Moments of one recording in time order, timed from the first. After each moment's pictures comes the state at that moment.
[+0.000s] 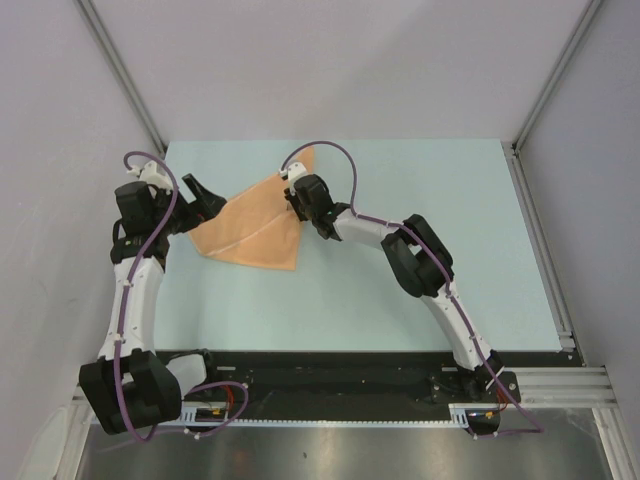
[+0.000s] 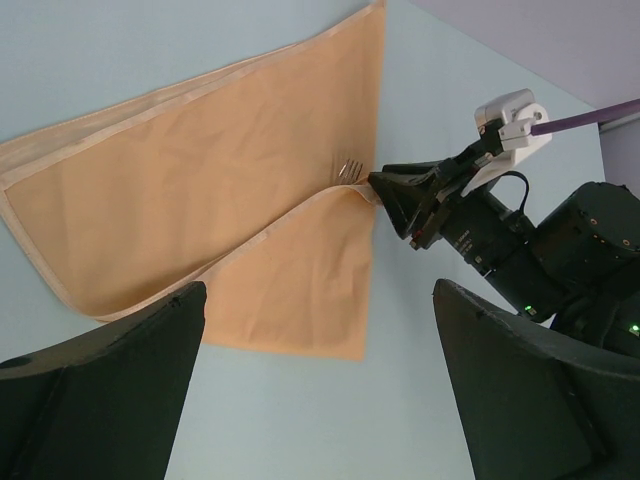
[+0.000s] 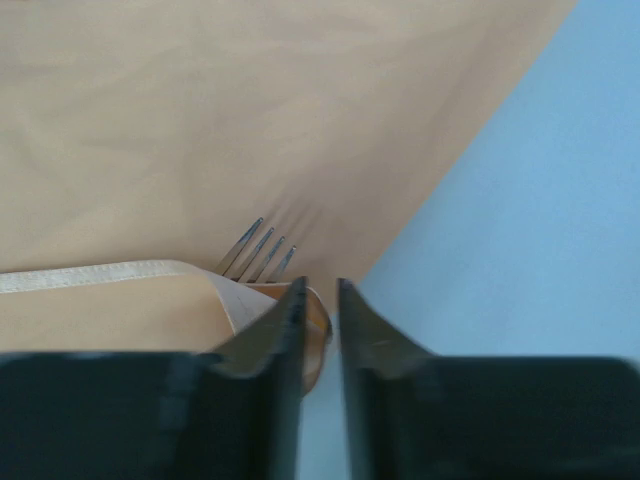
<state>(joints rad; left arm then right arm) 0.23 1.12 0.95 -0.31 0.46 -0.39 0.76 2.40 1.83 0.09 0.22 -0.03</state>
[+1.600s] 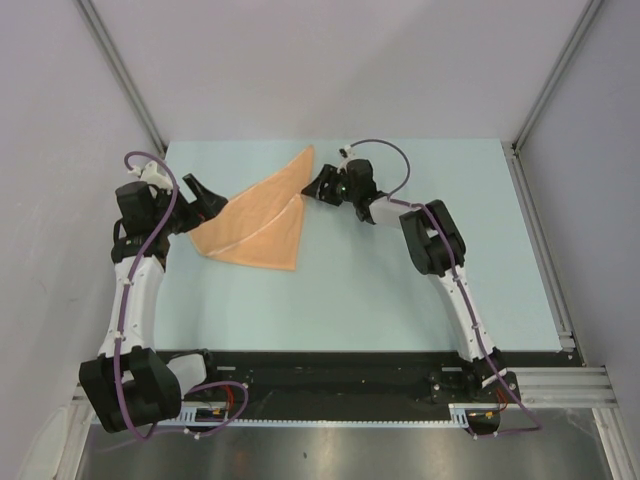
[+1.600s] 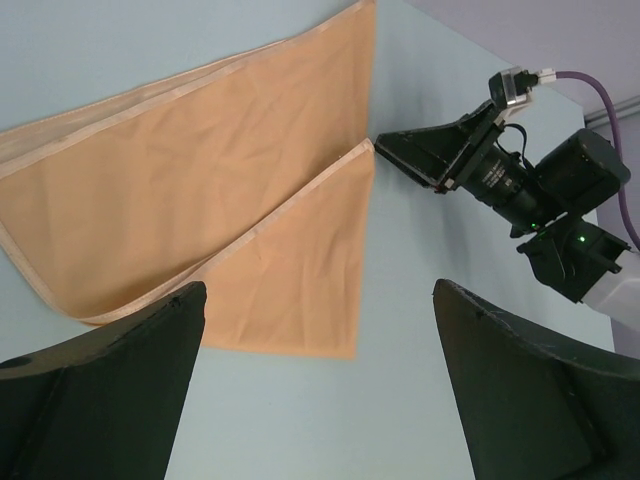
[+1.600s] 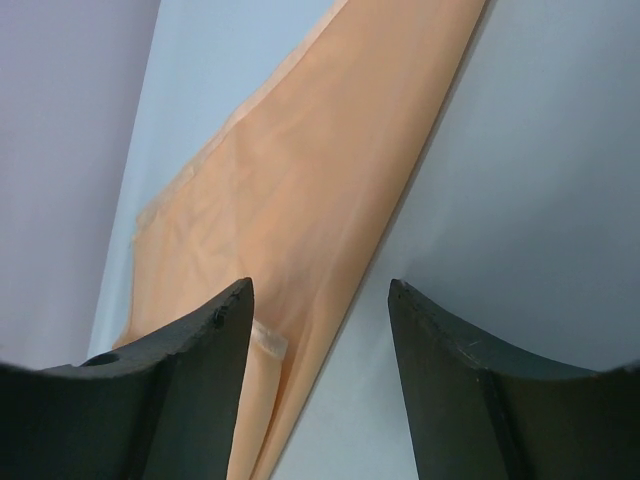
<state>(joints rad) 0.23 1.13 0.94 -0.29 0.48 -0.40 0.48 2.52 1.80 0.39 -0.43 0.76</state>
